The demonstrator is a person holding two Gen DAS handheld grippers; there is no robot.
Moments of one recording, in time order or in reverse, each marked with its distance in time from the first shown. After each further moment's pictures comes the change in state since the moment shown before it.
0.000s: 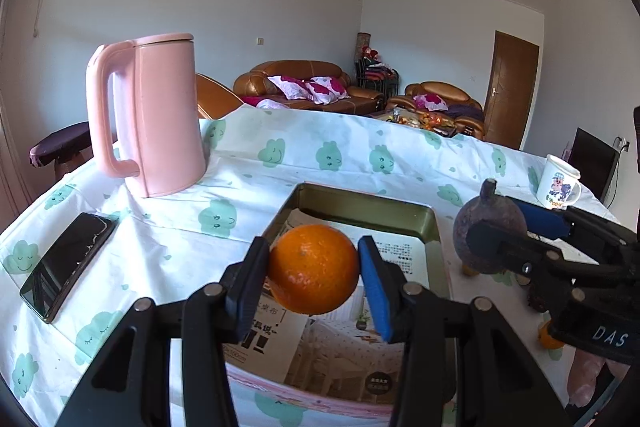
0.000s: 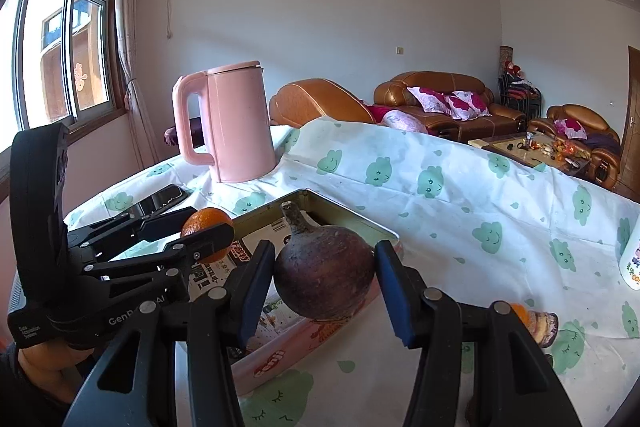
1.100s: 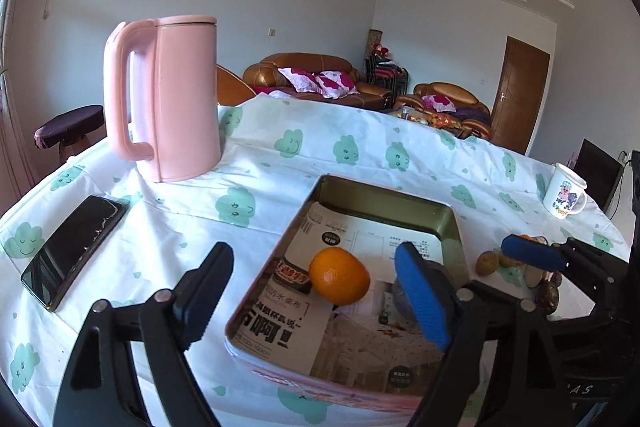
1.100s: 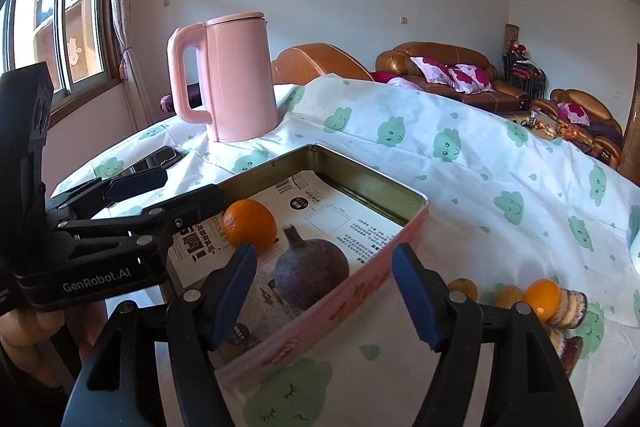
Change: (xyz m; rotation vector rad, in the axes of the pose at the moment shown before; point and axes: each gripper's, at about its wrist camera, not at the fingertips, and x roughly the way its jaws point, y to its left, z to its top) left arm -0.004 0.017 -0.001 -0.048 0.012 -0.002; right arm 0.007 0.011 -0.018 -0.050 0.101 -0.071
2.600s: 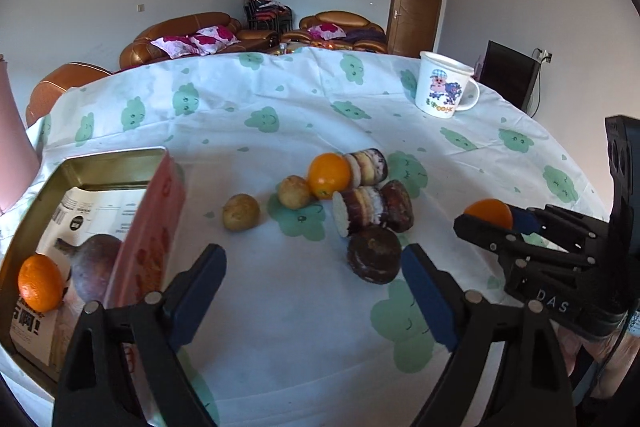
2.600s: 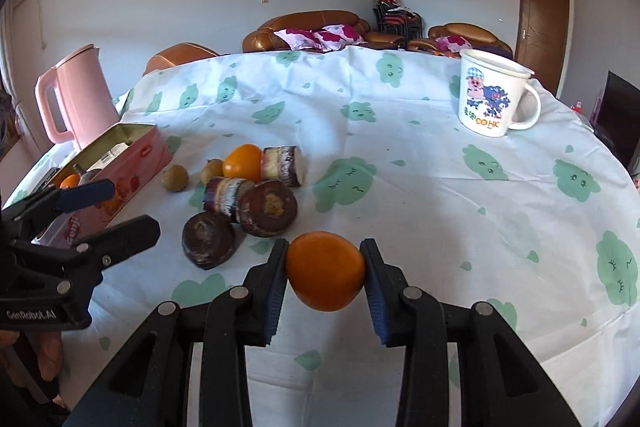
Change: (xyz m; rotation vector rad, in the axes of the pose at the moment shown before) left arm 0.037 -0.199 -0.036 0.277 0.249 -0.319; right arm -0.085 -0.165 -0.098 0.366 0.091 -0.297
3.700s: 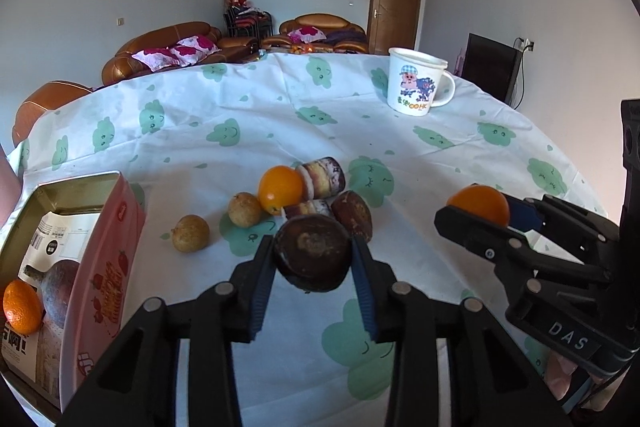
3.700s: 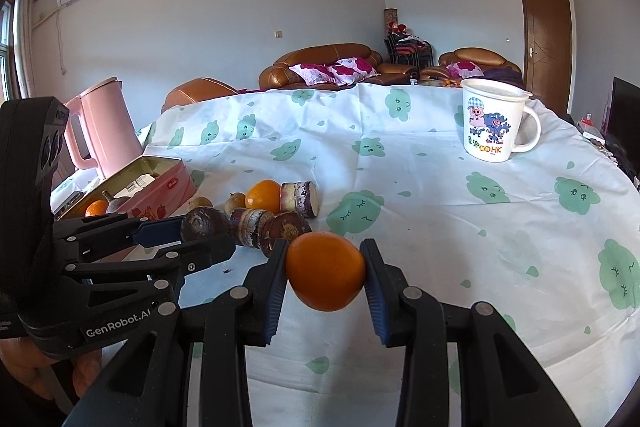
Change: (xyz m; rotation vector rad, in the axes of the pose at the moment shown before) left arm 0.005 -0.027 0.008 0.060 -0.035 -0.023; right arm -0.025 0.004 -0.003 -0.033 -0.154 0.062
